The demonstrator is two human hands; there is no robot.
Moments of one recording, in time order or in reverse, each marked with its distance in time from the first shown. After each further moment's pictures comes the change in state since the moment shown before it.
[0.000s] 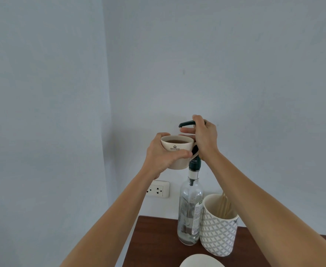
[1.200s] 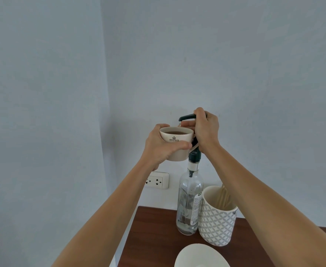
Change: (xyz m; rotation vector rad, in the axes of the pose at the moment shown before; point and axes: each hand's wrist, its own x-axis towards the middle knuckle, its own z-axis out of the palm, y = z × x) left_hand 0.001 -0.001 0.000 -0.015 0.003 -0.007; right_hand 0.002 0.006 0.002 -0.057 0.018 -0.088
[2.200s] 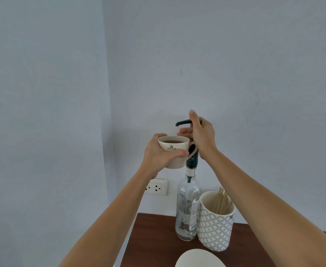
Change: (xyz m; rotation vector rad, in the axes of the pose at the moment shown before) left_hand -0.009 0.000 -0.001 -0.010 0.005 -0.021; right_hand -0.002 -0.007 -0.008 -0.033 -0.042 0.004
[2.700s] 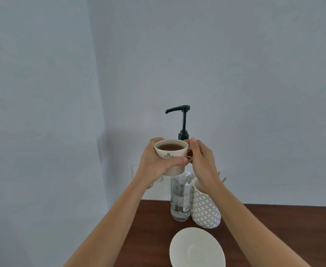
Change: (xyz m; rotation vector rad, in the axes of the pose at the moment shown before) left_hand -0.051 -0.024 0.008 -0.009 -0.061 0.027; right_hand -0.091 0.059 -0.039 -0.083 -0.032 -0.080
